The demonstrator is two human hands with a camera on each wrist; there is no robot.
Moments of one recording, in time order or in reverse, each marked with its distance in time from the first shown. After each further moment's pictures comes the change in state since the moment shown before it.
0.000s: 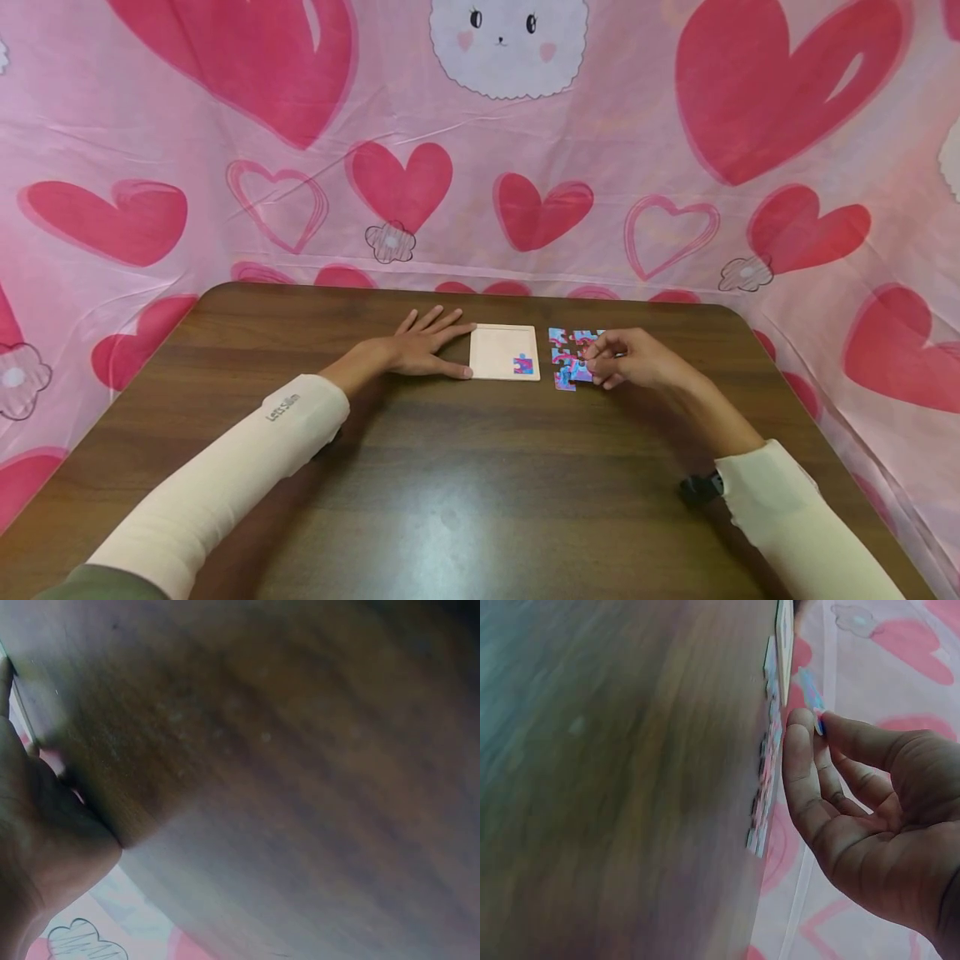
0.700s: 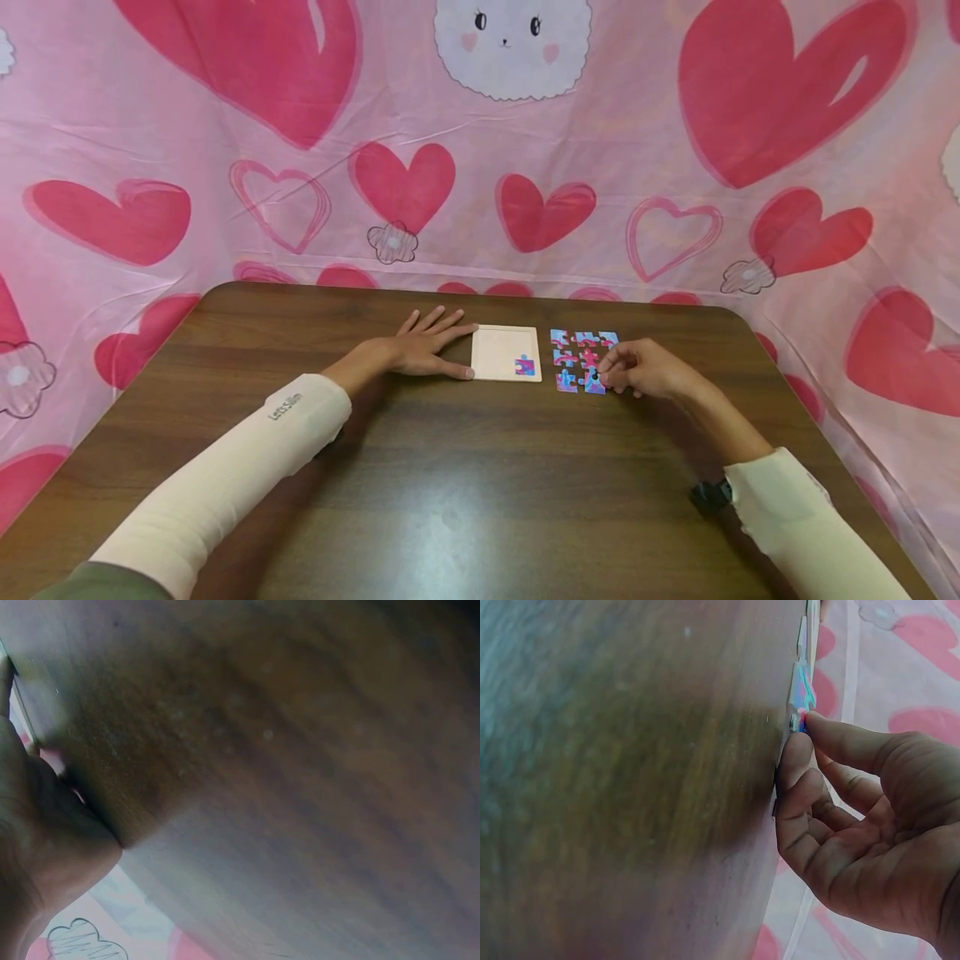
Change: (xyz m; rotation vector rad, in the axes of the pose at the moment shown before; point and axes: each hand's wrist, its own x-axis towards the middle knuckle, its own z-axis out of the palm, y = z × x) left_hand -0.002 0.002 -0.002 0.002 -0.001 0.002; right_hand -0.007 0.015 -0.006 -0.174 0.020 0.056
